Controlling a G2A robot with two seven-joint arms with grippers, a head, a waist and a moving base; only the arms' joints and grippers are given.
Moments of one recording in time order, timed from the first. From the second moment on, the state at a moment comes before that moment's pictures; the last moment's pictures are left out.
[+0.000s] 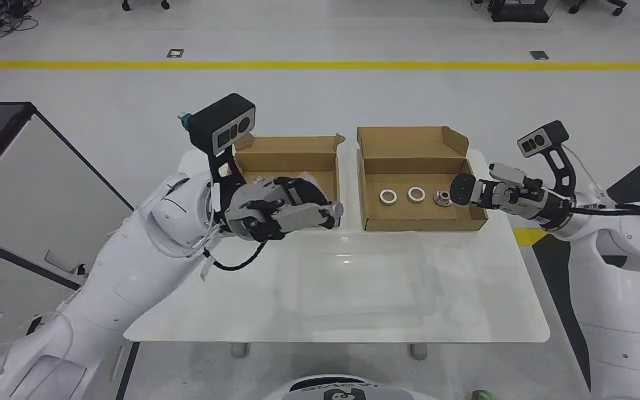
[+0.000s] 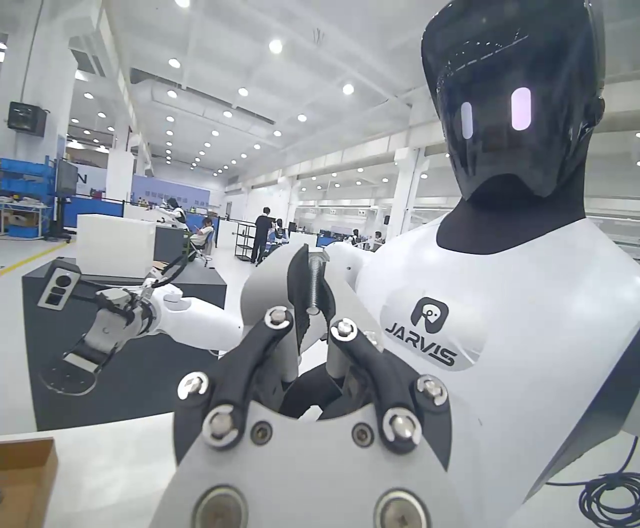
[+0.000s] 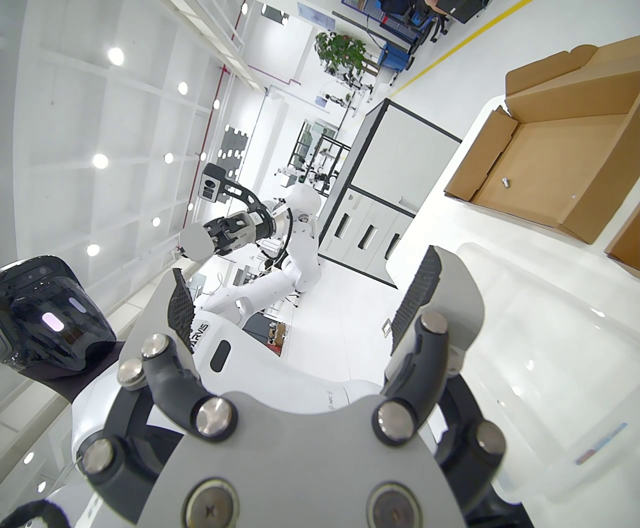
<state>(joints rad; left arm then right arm) 0.93 -0.94 -0.89 -1.88 -0.51 -1.01 -0.60 -1.43 -1.02 1.80 -1.73 0.60 -0.01 1.32</state>
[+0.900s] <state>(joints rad) 1.06 -1.06 -0.97 -1.93 -0.99 -1.01 -0.49 -1.43 -1.02 1.80 -1.73 0.60 -0.01 1.32</state>
